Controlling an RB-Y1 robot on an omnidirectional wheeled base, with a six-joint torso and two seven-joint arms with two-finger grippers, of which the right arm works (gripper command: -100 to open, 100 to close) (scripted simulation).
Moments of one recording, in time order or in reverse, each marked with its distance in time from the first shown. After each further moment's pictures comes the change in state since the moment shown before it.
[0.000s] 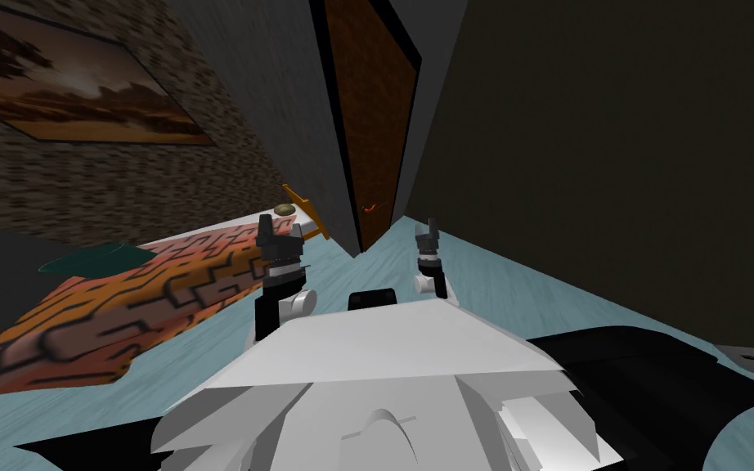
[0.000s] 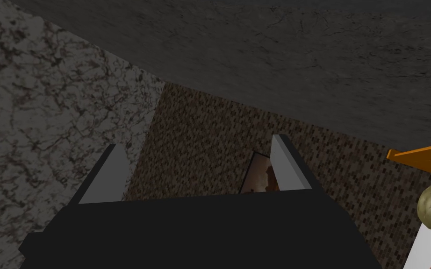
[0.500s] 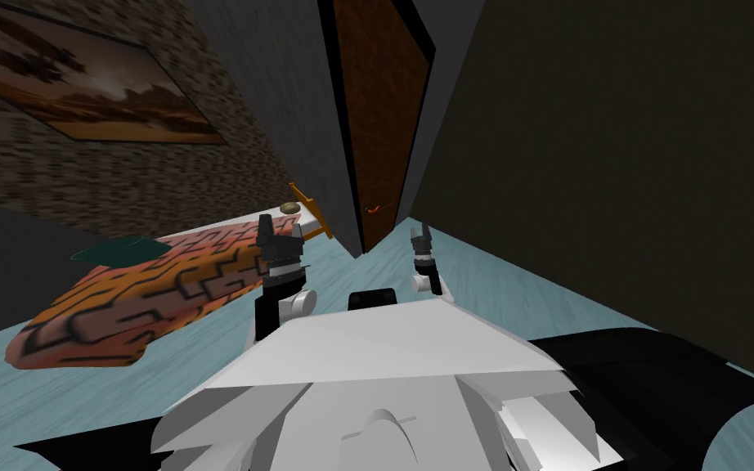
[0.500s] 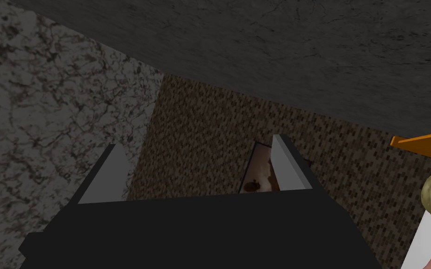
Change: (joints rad) arm -0.048 -0.028 0.015 0.119 -0.002 -0.019 -0.020
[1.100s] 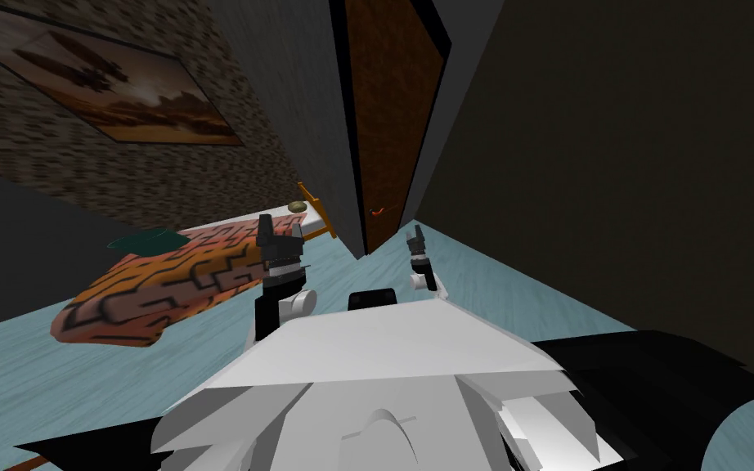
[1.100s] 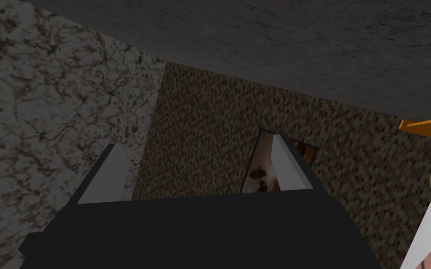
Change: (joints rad) arm -0.067 -0.030 0.015 0.145 -0.003 -0.018 -0.022
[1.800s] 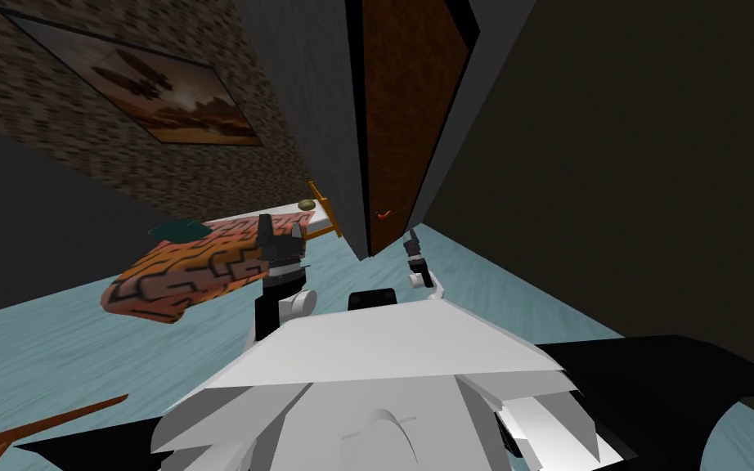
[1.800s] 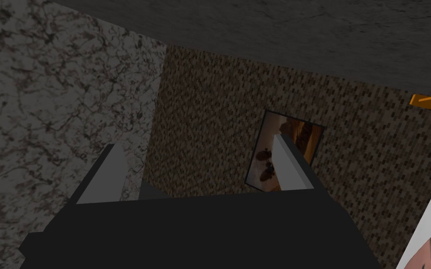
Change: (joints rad) arm -0.077 -0.046 0.018 0.184 -0.006 -0.024 -0.035
